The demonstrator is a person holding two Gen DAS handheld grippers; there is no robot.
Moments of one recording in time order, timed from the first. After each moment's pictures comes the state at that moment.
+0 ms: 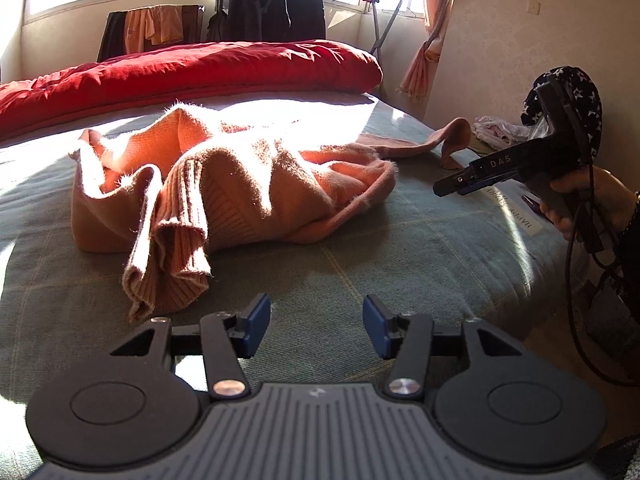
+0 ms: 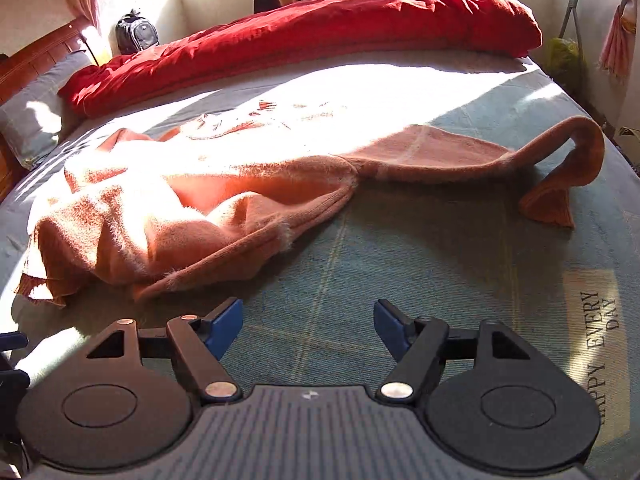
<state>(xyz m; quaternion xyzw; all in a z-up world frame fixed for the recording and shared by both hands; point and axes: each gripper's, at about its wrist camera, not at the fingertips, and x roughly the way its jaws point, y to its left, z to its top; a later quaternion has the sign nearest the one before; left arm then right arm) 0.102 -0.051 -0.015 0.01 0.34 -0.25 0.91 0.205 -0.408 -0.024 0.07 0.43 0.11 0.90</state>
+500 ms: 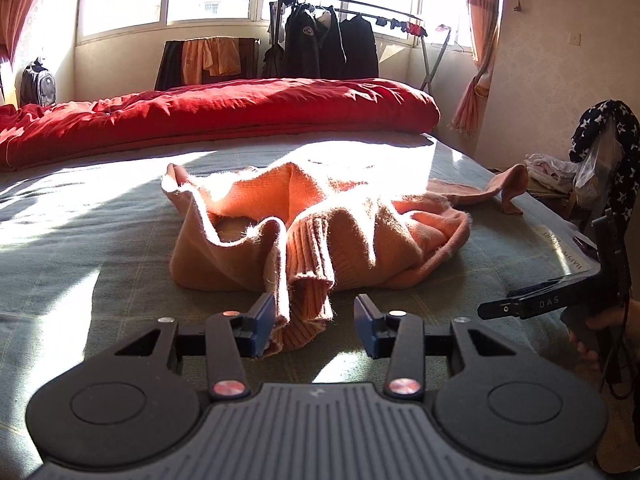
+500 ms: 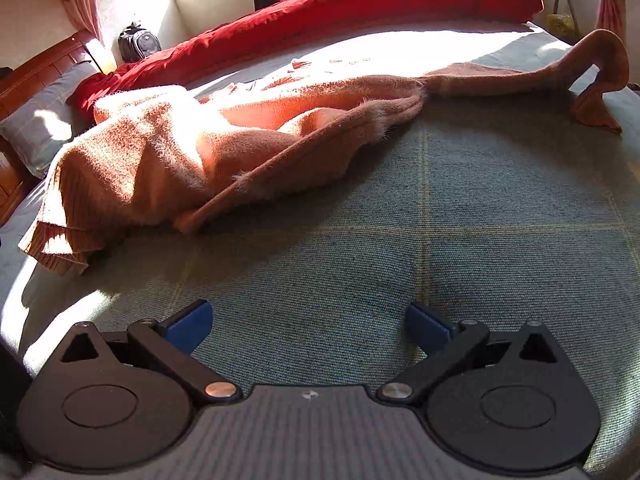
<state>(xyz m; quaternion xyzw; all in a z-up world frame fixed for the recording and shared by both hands) 0.116 0.003 0.010 0.02 0.29 -0.17 0.94 0.161 -0.343 -0.083 0.10 0.41 0.10 0.90</state>
